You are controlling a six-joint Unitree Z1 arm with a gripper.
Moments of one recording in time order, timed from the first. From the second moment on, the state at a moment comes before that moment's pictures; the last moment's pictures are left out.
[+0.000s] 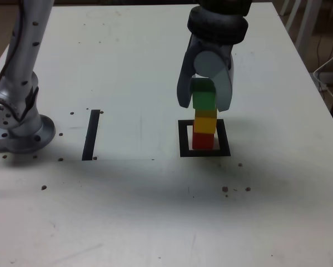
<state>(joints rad) -0.05 2.08 -1.86 1.54 -0.03 0.15</state>
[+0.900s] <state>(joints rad) -0.06 2.11 -1.84 1.53 -0.06 0.15</state>
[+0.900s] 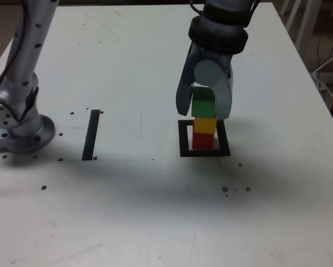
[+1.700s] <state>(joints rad) -0.04 1.97 -1.81 1.53 0.02 0.11</state>
